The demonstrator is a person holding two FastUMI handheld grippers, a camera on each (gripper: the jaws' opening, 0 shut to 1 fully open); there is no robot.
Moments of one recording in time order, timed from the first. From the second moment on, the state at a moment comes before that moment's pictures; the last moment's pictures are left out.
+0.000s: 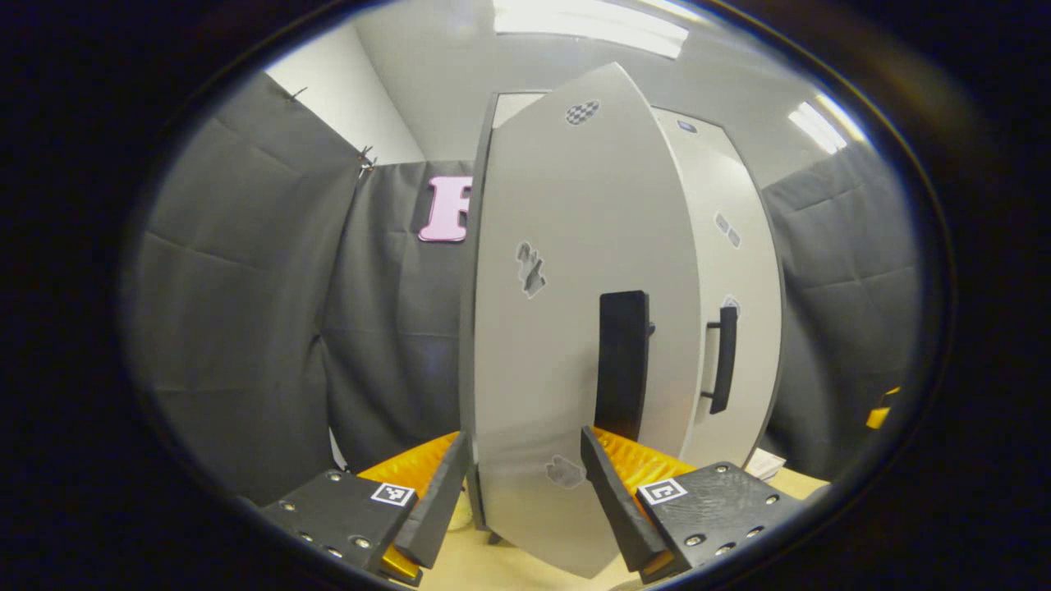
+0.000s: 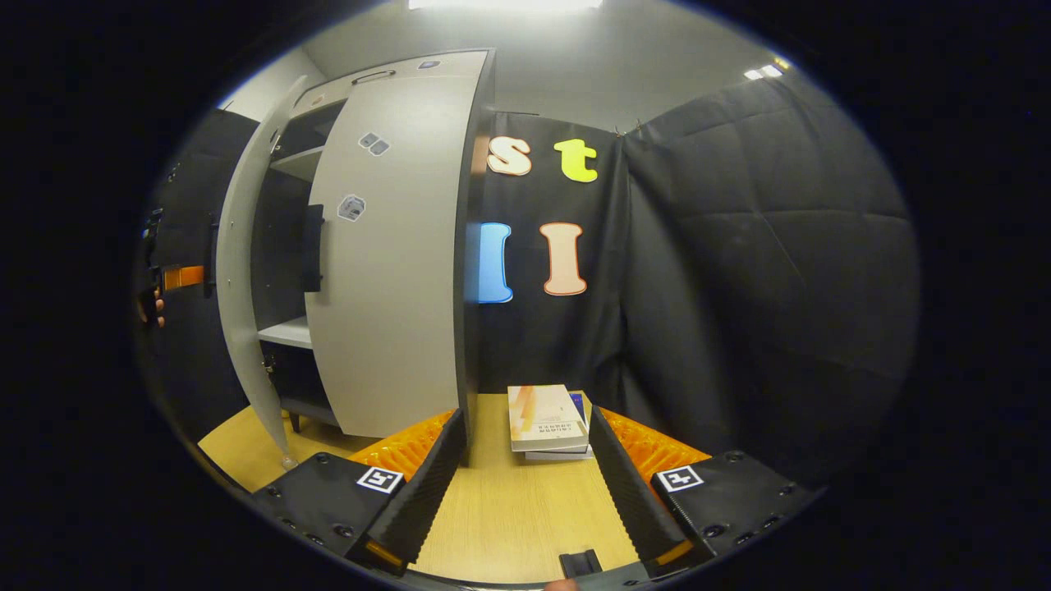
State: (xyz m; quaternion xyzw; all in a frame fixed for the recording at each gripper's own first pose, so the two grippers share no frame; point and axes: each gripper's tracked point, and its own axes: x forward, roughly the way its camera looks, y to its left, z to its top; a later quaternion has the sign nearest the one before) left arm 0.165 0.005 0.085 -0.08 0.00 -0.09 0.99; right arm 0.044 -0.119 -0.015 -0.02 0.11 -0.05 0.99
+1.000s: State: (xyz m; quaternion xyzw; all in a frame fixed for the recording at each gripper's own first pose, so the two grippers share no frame) left arm 0.207 -0.042 0.094 -0.09 -0.01 -0.12 0.99; right arm 0.020 -0.123 -0.018 -0.02 0.12 -0.06 0.99
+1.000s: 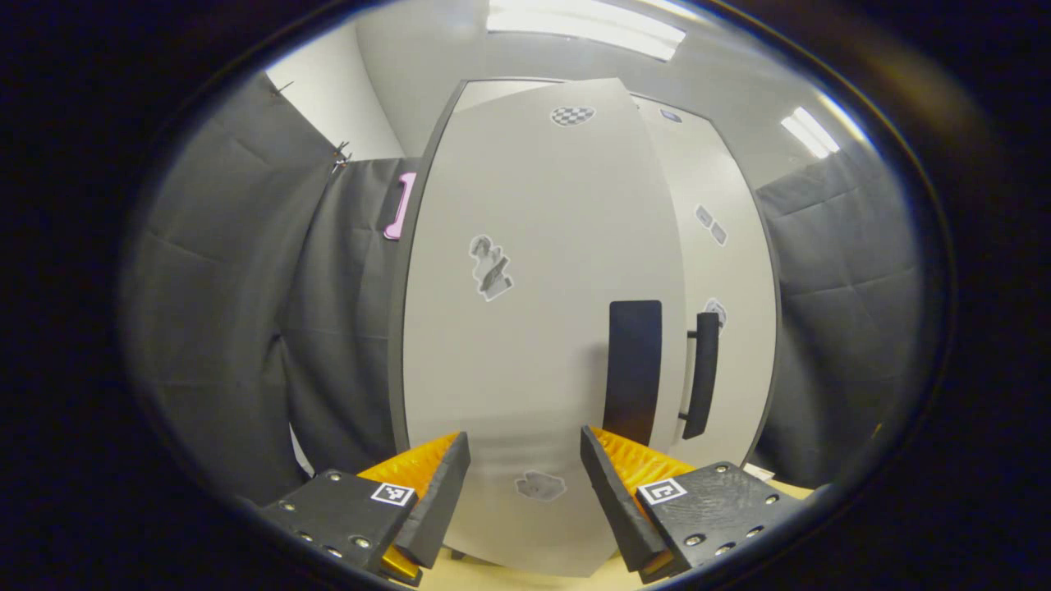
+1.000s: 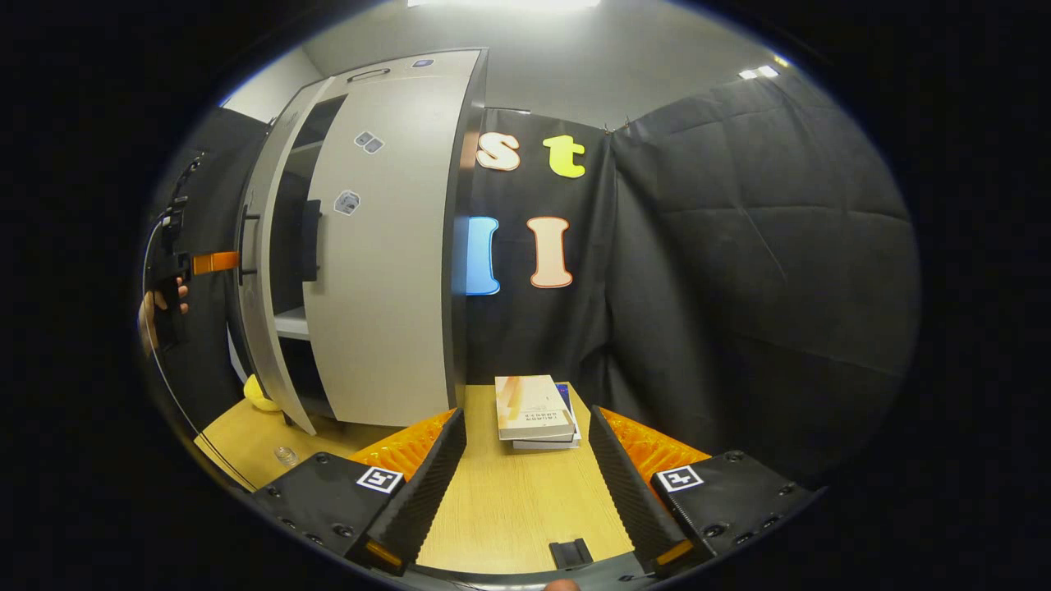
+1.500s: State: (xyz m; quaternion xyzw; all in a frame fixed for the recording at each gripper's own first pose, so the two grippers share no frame) left arm 0.151 -0.011 0.091 -0.06 -0.01 -0.08 0.99; right arm 0.034 -0.101 0.017 0.00 0.07 -0.01 1.00
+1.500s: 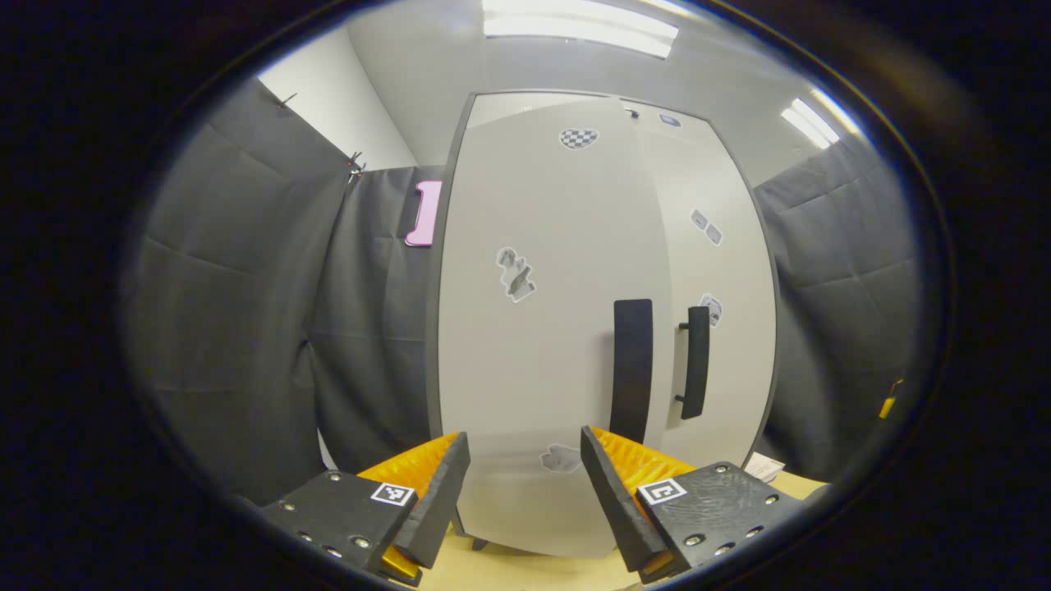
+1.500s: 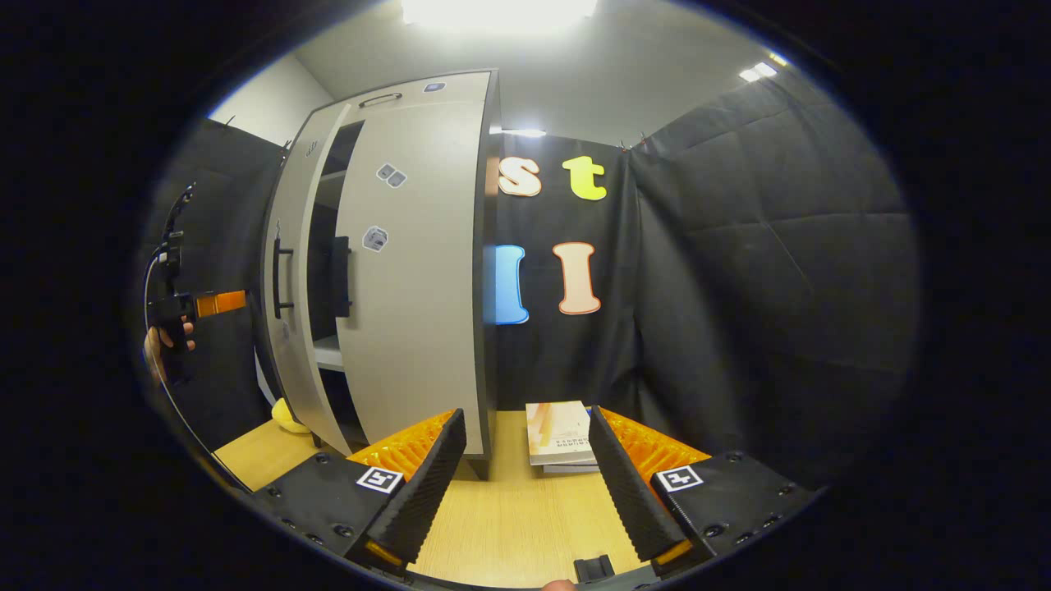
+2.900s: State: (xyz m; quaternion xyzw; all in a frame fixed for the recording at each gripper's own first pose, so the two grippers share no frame) left arm -0.037 0.101 0.062 -0.02 0.01 -0.01 1.00; right arm -0.013 -0.046 0.070 0.00 0.02 0.04 1.00
